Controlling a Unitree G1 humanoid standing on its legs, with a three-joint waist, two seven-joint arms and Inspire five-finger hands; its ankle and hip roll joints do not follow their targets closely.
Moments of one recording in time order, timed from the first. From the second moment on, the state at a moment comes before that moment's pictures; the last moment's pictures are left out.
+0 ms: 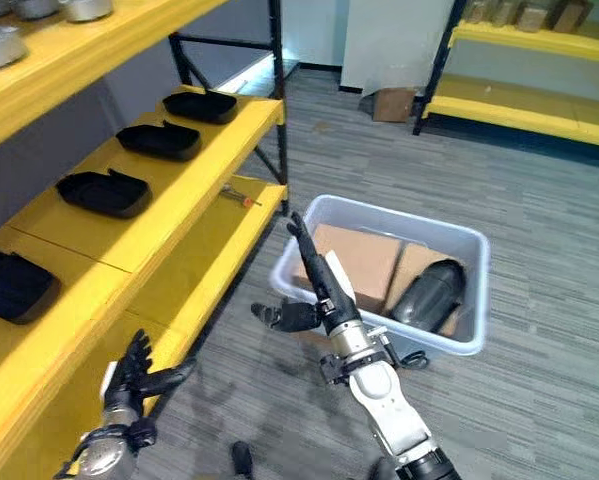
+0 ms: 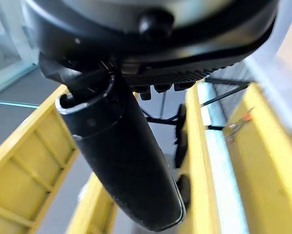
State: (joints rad) left arm 0.28 0.26 -0.06 0.24 -0.38 -0.11 0.24; right arm -0.08 -0.40 0.37 -0.07 0.12 -0.14 -0.11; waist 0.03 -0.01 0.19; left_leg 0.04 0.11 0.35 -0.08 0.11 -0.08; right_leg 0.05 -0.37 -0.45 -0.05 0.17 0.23
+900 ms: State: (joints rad) left arm 0.09 0.39 -0.15 0.22 -0.39 -0.12 0.21; right arm -0.03 -0.39 0.17 -0.04 0.08 -0.15 -0.22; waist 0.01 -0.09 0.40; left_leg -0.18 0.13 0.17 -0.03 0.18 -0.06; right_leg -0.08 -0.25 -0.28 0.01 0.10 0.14
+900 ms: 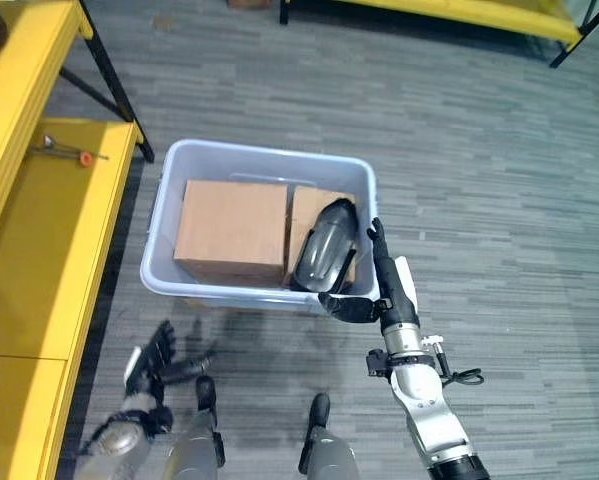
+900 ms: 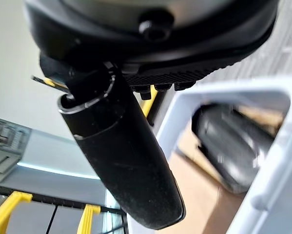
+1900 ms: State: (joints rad) left arm 0.05 0.41 -0.19 0.18 -0.42 -0.11 0.27; right arm -0.51 -0.41 0.17 0.21 0.25 -0.14 -0.46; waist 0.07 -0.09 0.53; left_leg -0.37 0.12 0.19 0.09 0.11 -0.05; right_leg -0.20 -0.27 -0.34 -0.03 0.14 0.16
